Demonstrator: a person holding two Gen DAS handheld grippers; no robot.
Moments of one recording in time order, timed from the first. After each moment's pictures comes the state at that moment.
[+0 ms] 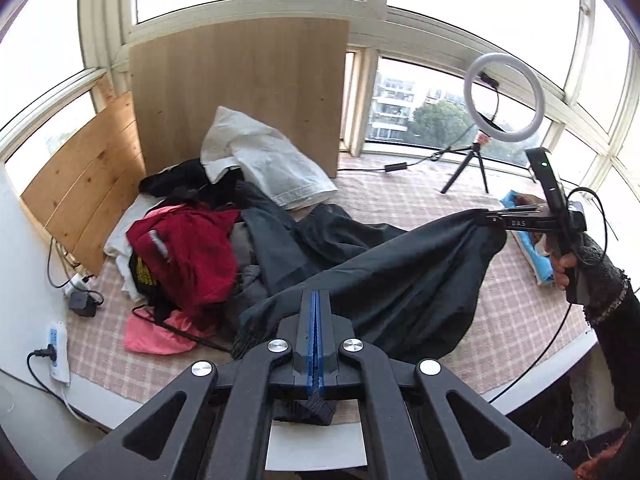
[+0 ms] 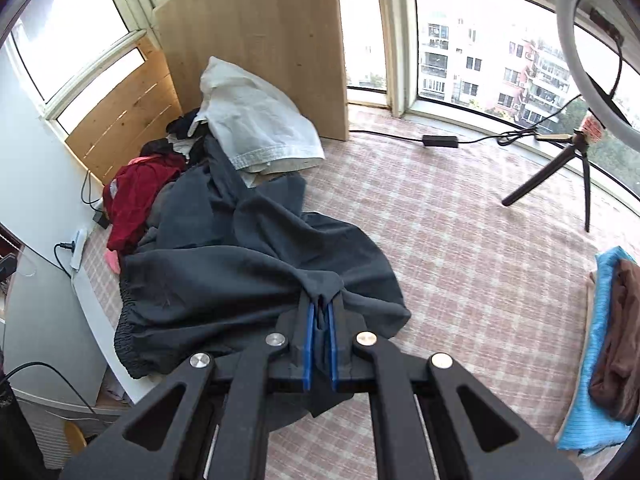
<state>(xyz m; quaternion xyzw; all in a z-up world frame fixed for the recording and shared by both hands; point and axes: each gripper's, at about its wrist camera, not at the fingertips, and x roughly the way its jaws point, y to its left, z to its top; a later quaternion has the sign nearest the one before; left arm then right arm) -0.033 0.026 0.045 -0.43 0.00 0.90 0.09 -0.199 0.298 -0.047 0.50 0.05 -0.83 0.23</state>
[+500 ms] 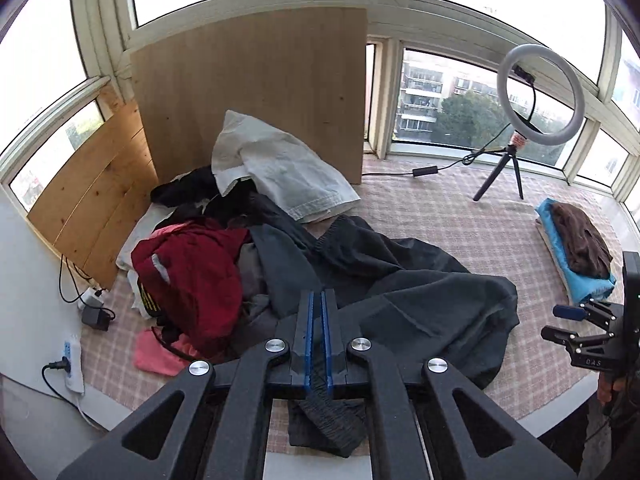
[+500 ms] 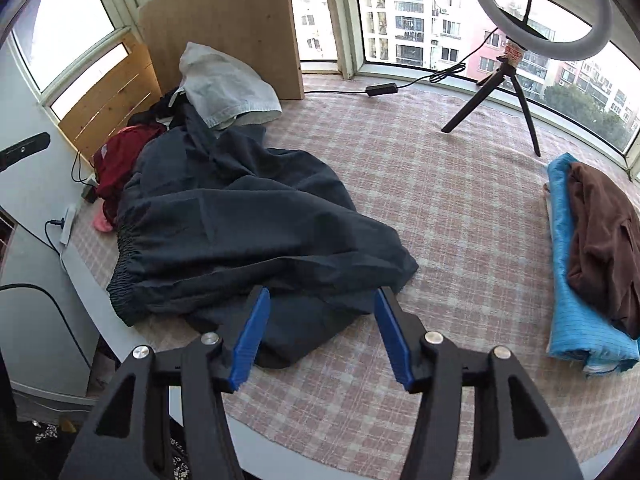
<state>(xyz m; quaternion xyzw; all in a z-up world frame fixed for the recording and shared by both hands) -0.082 0.000 0.034 -0.44 0.00 0.90 -0.02 -0.095 0.338 -0.067 0.50 0.03 -0.83 0.24</state>
